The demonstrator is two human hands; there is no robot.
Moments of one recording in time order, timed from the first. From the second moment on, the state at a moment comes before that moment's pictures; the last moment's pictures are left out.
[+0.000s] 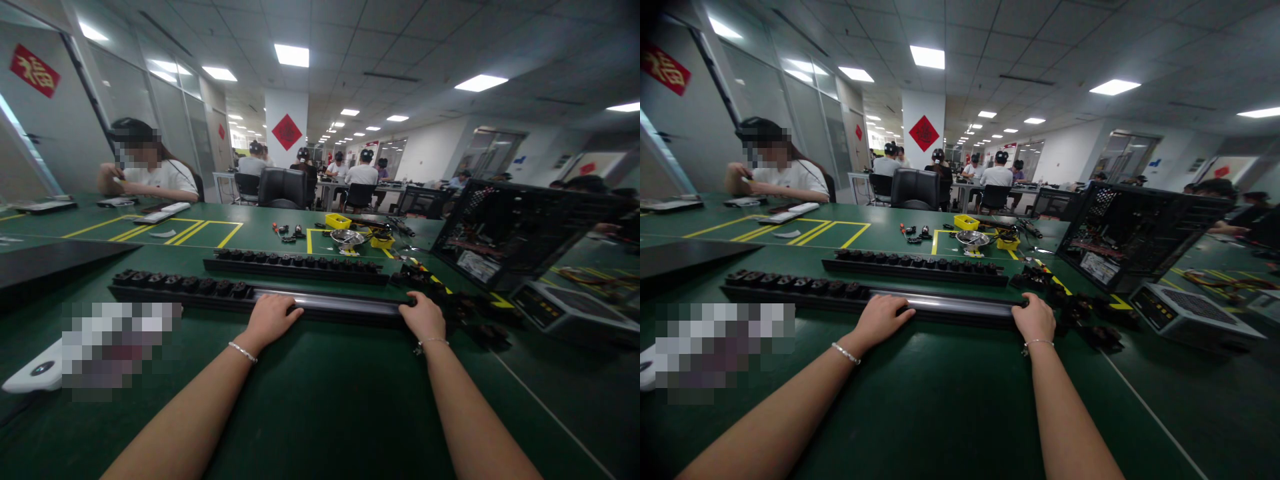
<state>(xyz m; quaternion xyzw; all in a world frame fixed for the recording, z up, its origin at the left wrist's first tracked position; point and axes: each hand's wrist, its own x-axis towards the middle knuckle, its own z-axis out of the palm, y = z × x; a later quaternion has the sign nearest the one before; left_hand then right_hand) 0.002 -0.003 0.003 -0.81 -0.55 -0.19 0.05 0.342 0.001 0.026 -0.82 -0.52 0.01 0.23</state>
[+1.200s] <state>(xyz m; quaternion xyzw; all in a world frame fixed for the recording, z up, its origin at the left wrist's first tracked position) 0.000 -0.003 0.004 -0.81 -0.56 -0.19 0.04 0.366 0.004 0.023 -0.85 -0.49 0.01 0.22</state>
